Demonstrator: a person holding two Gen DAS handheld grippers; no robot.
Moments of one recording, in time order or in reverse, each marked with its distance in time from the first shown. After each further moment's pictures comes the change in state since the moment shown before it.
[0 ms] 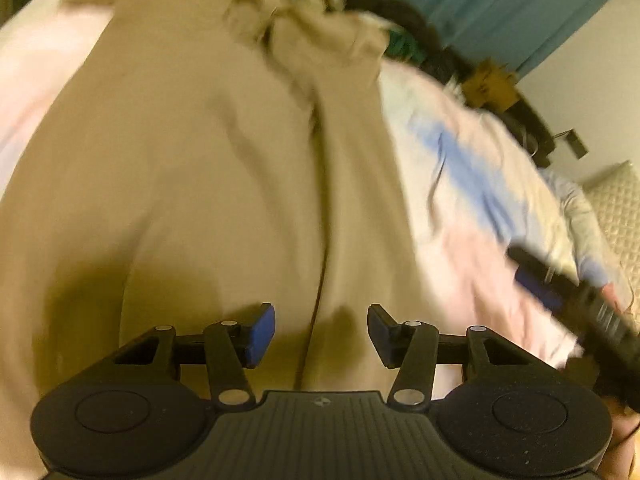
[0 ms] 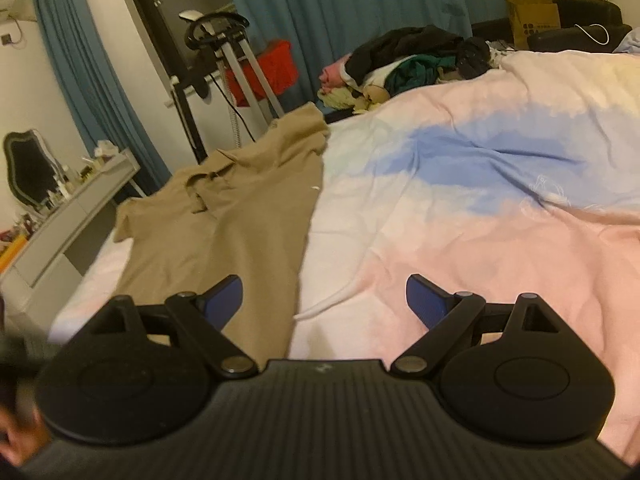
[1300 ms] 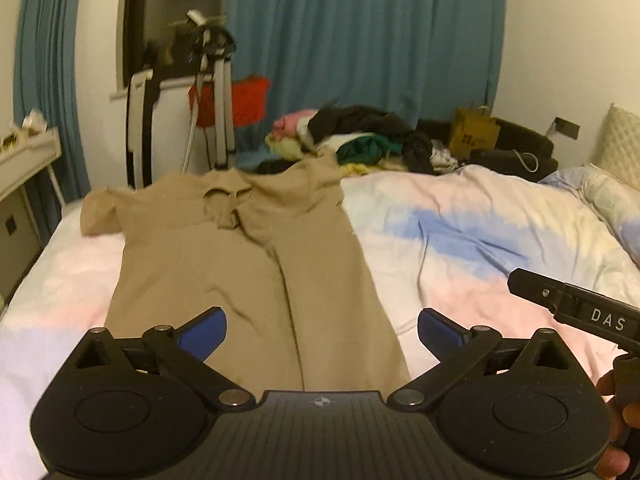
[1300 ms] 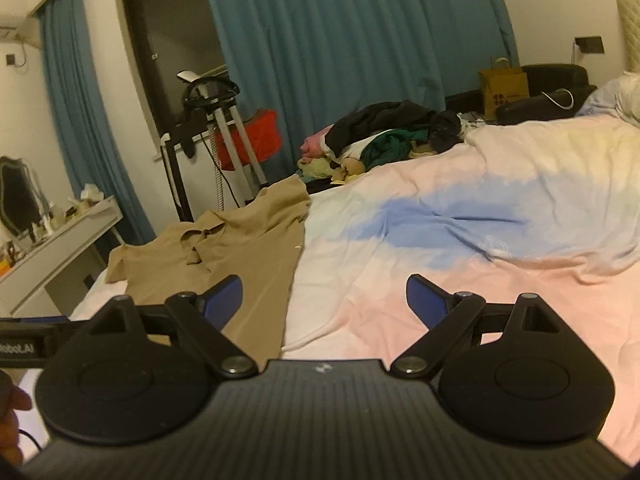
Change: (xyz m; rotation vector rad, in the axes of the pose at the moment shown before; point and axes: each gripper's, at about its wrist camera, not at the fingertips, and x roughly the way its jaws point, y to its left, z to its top) left arm -0.058 -0.110 -0.023 0.430 -0.484 0.238; right arm -0.067 0.012 -0.014 -0.029 -0.223 -0.100
